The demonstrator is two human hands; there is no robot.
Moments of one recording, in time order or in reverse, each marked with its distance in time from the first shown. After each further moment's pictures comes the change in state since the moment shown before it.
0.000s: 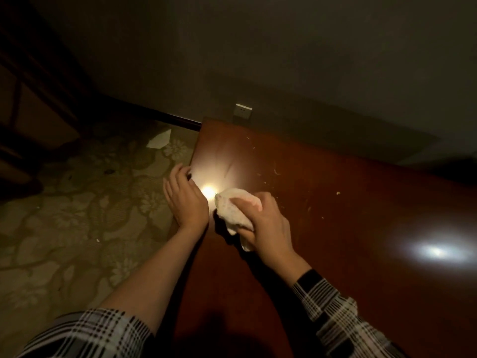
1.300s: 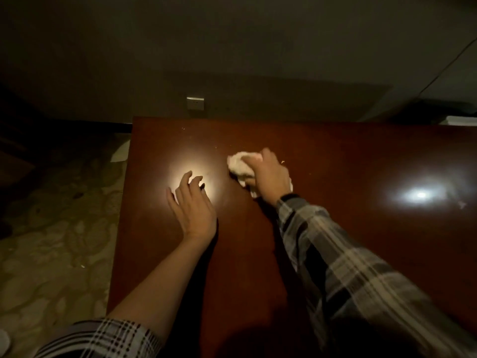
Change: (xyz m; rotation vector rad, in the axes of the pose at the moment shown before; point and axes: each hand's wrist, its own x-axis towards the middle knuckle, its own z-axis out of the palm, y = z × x) left_hand -0.090 0.059 0.042 0.298 -0.216 0.342; right_hand 0.014 0.128 -0.041 -0.130 0.104 0.266
